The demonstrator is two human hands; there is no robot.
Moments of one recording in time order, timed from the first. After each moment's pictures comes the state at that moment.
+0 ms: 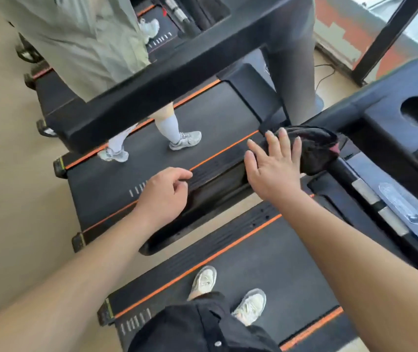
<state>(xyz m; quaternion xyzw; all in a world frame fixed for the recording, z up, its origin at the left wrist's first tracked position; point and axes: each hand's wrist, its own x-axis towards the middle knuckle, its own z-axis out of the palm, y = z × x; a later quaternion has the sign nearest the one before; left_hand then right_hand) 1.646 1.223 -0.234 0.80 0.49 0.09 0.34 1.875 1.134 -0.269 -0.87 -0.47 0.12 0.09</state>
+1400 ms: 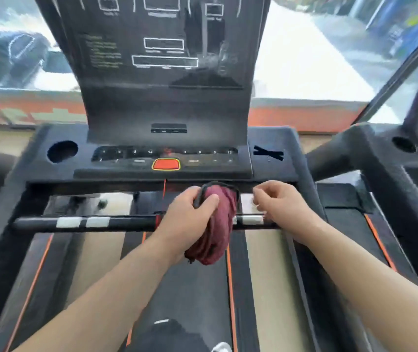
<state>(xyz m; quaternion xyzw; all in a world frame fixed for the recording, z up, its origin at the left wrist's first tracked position) 1.921 0.784 -0.158 0.78 0.06 -0.12 0.61 1.940 0.566 -0.160 -0.86 0.14 0.09 0.48</state>
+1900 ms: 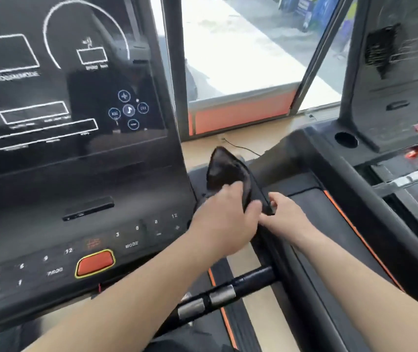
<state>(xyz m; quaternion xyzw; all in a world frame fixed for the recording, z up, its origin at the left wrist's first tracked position) 2.087 0.614 -0.122 0.90 -0.27 -0.16 0.29 2.039 0.441 -0.173 -0.89 0.29 0.09 0.33</state>
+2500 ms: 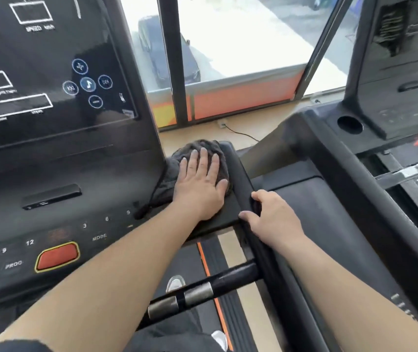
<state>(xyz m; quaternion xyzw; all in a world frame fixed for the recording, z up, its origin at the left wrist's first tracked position) 2.166 0.565 -0.236 0.95 -0.27 -0.12 0.00 2.034 0.423 -0.210 -0.93 0.25 0.07 0.27</state>
